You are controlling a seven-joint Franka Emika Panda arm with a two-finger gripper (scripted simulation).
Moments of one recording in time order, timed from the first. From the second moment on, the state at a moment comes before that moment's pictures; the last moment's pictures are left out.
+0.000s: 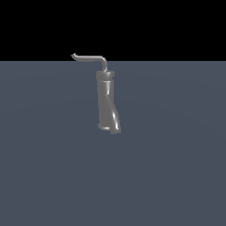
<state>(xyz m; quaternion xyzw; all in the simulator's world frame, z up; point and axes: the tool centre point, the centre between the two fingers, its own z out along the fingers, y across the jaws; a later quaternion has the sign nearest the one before) -0.258 0.002 0.486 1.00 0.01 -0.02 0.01</state>
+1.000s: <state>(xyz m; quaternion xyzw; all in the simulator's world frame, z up) -0.247 0.001 0.491 1.00 0.00 -0.01 -0.01</state>
